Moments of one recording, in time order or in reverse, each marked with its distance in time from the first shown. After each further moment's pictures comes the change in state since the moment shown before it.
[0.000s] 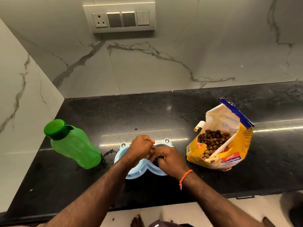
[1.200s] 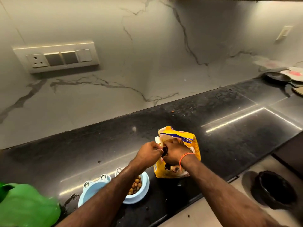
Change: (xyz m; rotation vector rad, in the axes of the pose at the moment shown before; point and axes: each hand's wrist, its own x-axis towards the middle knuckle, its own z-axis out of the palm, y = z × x) left_hand 0.006 0.086 0.114 0.415 -0.275 0.382; right_hand -0.003 0.045 -0.143 -0.594 -0.124 0.819
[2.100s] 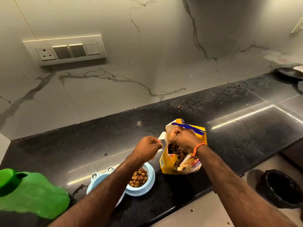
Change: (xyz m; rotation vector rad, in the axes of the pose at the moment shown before) left_hand -0.009 -0.018 -0.023 -0.134 0.025 -0.002; right_hand -0.018 -0.009 -0.036 0.562 0.137 0.004
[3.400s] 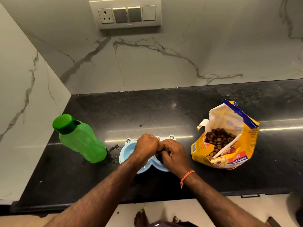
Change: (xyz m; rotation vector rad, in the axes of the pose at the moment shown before) left_hand -0.064 -0.083 -0.039 -0.178 0.398 -0.366; right_hand -0.051 -0.001 0.177 0.266 0.036 -0.798
